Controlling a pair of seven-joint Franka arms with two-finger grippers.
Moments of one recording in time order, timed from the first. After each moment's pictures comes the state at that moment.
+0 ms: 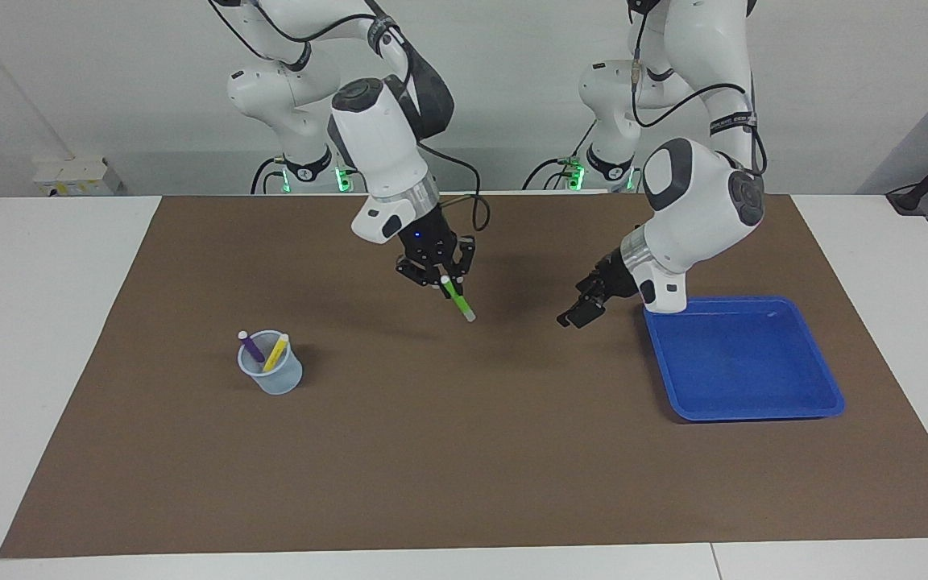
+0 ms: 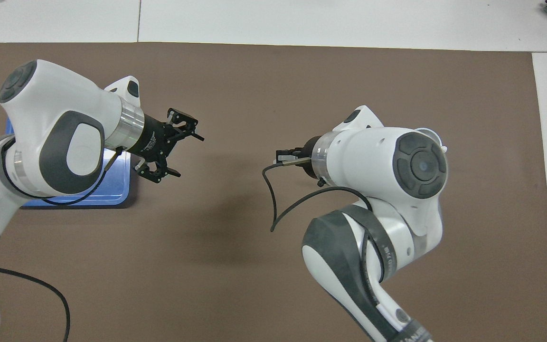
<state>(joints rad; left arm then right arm) -0.04 0.23 -0.24 -1.77 -0.45 1.96 -0.92 0.43 0.12 0.05 -1.86 0.20 2.30 0.27</state>
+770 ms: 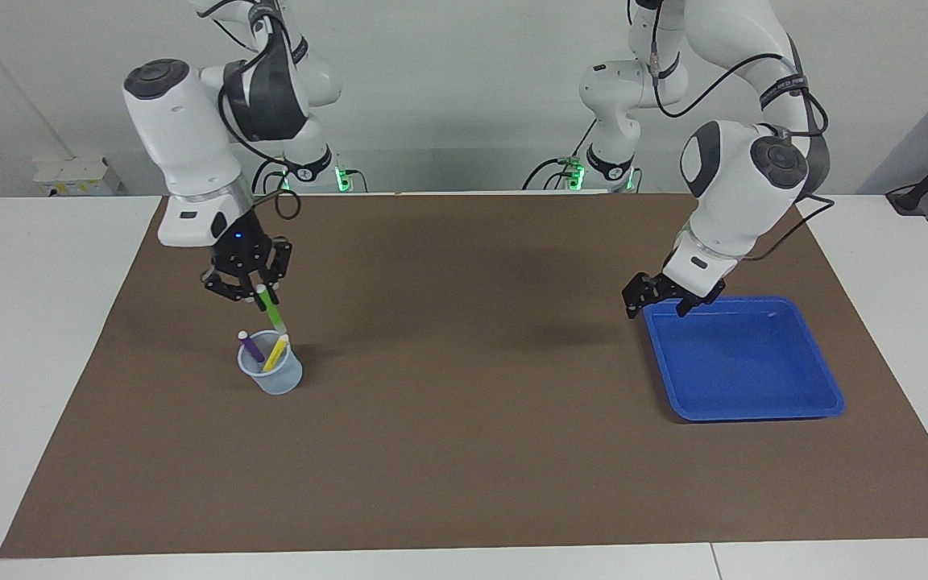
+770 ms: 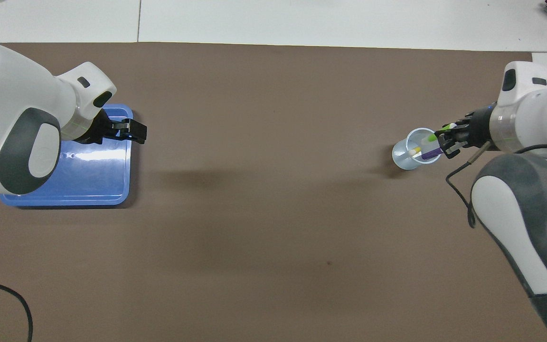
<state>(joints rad) 0.02 0.19 -0.22 -1.73 -0.02 1.95 -0.06 0.01 0.02 0.04 -1.87 0.07 2.11 -0.65</state>
